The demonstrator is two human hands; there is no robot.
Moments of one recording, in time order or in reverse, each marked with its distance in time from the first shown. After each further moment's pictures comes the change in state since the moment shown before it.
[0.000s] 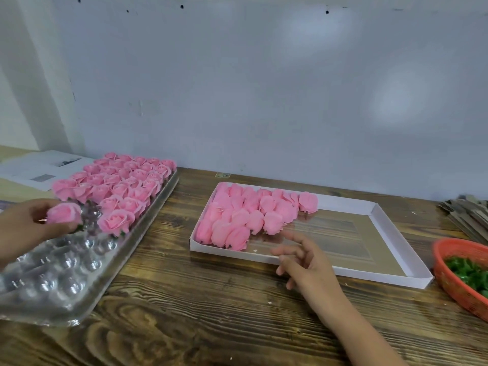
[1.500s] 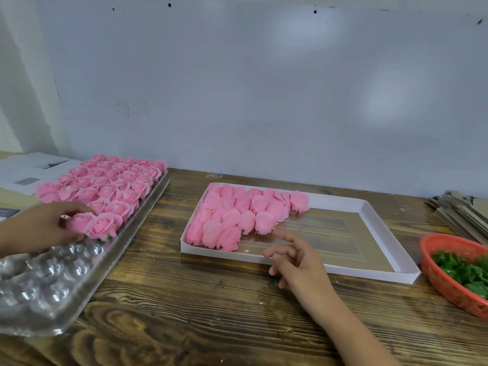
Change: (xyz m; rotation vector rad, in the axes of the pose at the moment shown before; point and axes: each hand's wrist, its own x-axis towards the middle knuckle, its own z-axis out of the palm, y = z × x) left_hand 0.085 -0.064 0.007 0.380 -0.323 0.099; right_hand -0.002 -0.007 0.000 -0.032 0.016 0.005
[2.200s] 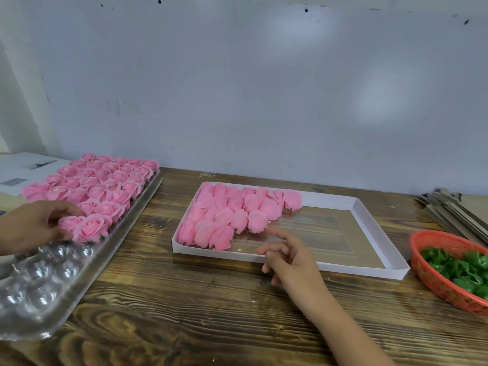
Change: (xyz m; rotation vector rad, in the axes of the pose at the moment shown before) left_hand 0.005 0.018 0.011 -0.219 0.051 0.092; right_hand -0.001 -0.003 0.000 0.024 0.006 0.008
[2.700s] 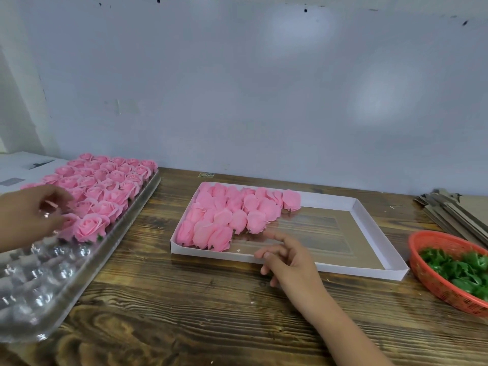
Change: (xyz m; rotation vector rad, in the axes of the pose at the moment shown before) left_hand -0.033 0.088 0.000 0.123 0.266 -0.011; right_hand 0.001 0.000 0.001 -0.024 -0.008 -0.002
